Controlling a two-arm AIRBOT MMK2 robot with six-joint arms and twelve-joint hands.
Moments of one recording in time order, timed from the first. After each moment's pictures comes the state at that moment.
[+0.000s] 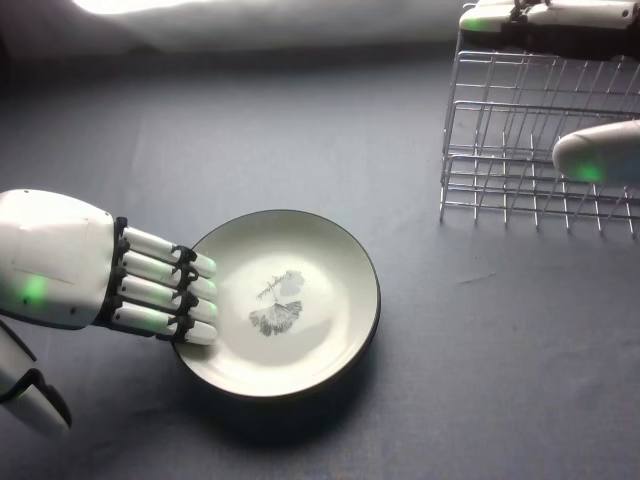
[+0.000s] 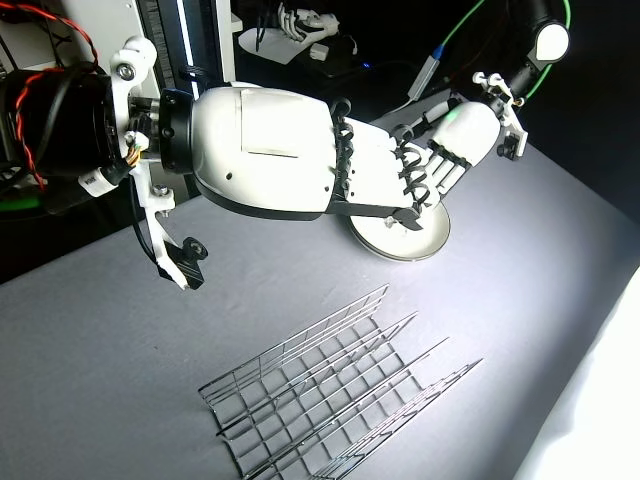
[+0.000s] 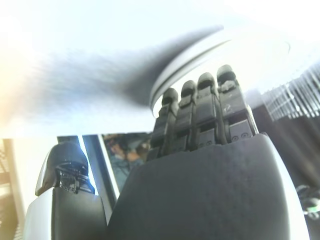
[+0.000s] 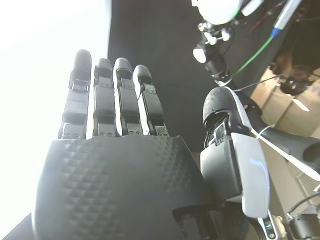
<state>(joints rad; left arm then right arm) 0.56 -1.04 1.56 1.64 -1.08 0.05 -0.37 -0.67 0.94 -0.62 0.68 -0.33</state>
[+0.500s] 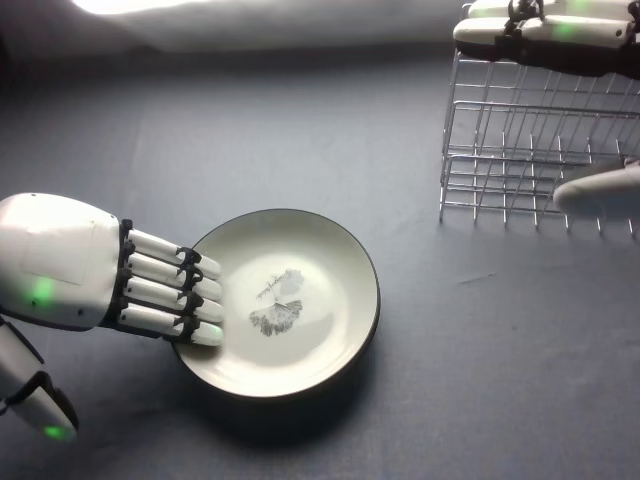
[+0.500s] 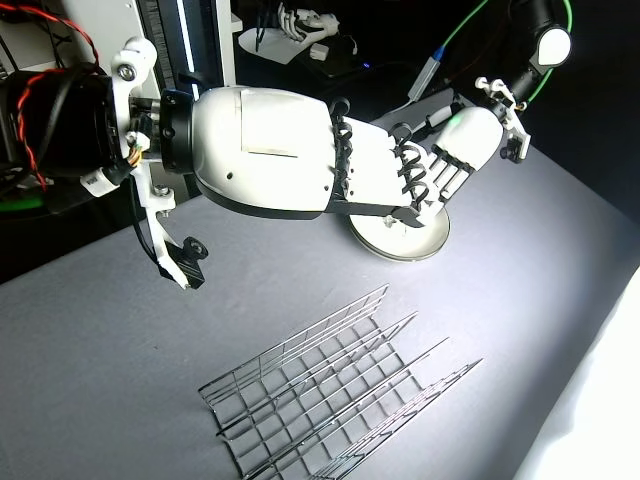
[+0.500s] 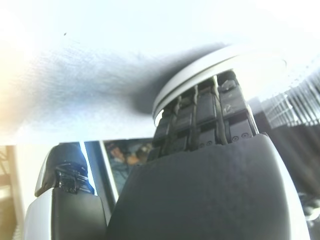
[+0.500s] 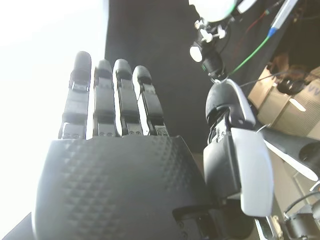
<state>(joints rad) 0.58 -1.06 1.59 1.66 -1.09 0.05 -0.39 -0.68 0.94 -0.66 0.70 -0.33</state>
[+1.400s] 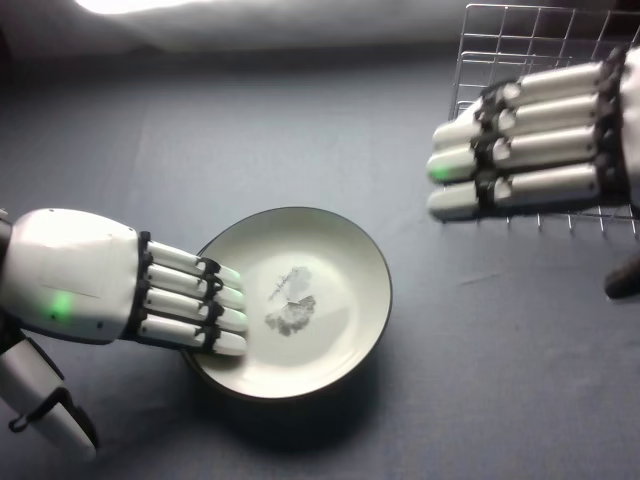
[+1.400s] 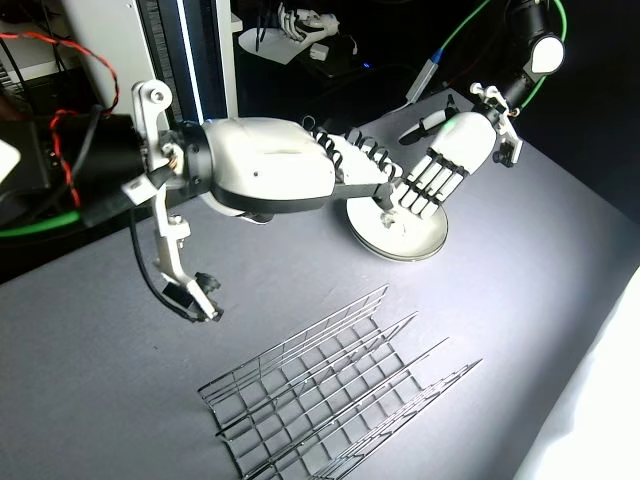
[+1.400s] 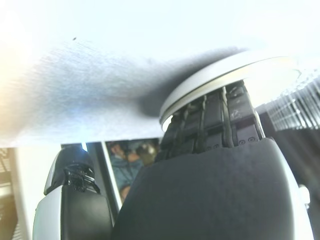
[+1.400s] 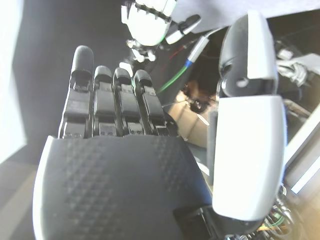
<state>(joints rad) 0.62 -1.10 1.59 1.64 -1.09 0.06 -0.39 -0.78 1.08 -1.10 0.85 -0.27</state>
